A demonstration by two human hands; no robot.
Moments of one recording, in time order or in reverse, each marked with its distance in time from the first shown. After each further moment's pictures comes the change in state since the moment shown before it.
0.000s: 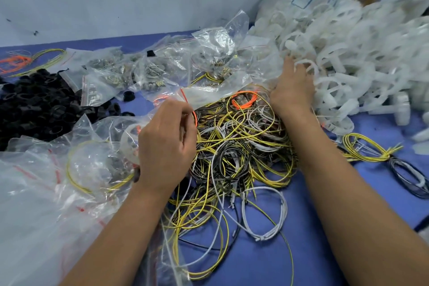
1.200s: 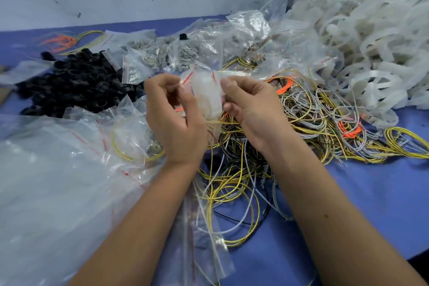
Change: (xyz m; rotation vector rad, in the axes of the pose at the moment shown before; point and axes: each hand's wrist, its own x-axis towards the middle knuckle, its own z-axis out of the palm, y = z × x) left_hand -0.002 -0.004 -0.014 -0.210 0.475 -0.246; right_hand -0.135 -0.098 -0.002 1.654 -0.599 0.001
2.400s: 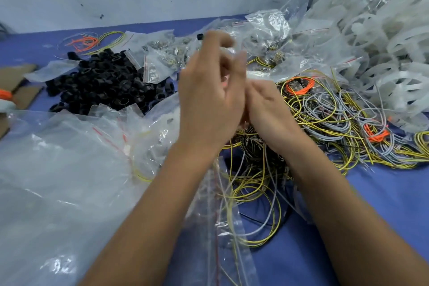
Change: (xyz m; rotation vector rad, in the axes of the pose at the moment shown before) left_hand 0.045 0.050 -0.005 0.069 -0.361 0.055; right_hand -0.006 -0.005 0.017 -0.644 -0.154 -0.195
